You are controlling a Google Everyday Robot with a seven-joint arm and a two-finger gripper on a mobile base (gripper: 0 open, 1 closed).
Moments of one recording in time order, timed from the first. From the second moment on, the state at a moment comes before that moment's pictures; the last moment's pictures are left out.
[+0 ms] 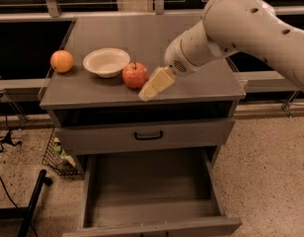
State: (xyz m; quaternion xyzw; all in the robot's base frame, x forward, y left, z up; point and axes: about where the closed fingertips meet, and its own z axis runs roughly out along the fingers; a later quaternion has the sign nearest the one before) arm 0.631 -0.030 0.896 -0.51 0.77 0.08 0.38
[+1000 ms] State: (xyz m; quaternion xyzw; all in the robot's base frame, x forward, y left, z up) arm 0.665 0.019 0.871 -0.52 0.76 0.12 0.37
